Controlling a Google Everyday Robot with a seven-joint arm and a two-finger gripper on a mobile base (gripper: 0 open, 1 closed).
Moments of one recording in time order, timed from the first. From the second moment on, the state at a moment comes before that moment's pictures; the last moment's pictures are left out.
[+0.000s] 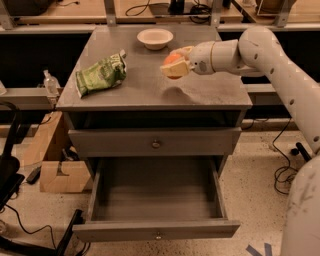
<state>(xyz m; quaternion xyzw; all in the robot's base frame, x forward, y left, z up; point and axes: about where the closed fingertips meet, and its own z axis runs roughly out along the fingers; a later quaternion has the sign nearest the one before) 0.773 -0.057 0.881 -0.45 0.68 0.25 0.52</state>
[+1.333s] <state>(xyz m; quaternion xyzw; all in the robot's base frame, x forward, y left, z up) 0.646 -0.040 0.922 -0.45 0.65 0.24 0.56</state>
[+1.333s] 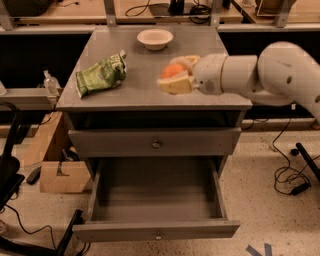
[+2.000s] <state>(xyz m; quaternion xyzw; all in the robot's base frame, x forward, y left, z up) 0.605 -0.044 0.849 -0.44 0.68 0.23 0.53</state>
